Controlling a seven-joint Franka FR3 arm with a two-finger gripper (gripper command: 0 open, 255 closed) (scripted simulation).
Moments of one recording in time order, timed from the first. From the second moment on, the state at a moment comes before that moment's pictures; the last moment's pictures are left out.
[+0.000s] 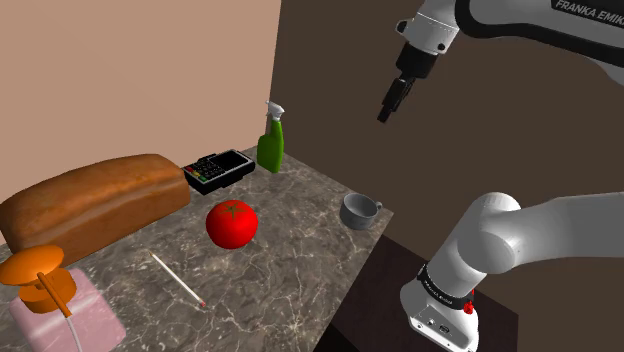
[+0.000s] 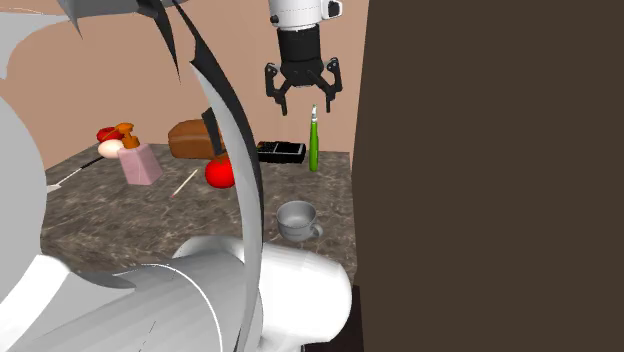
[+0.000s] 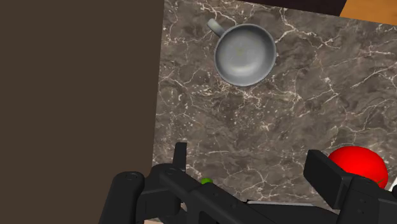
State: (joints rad) arm -0.02 -0.82 0.05 -2.31 -0.02 1.63 -0.17
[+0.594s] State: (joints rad) arm -0.03 -0.87 0.00 -2.56 0.00 1.79 -0.18
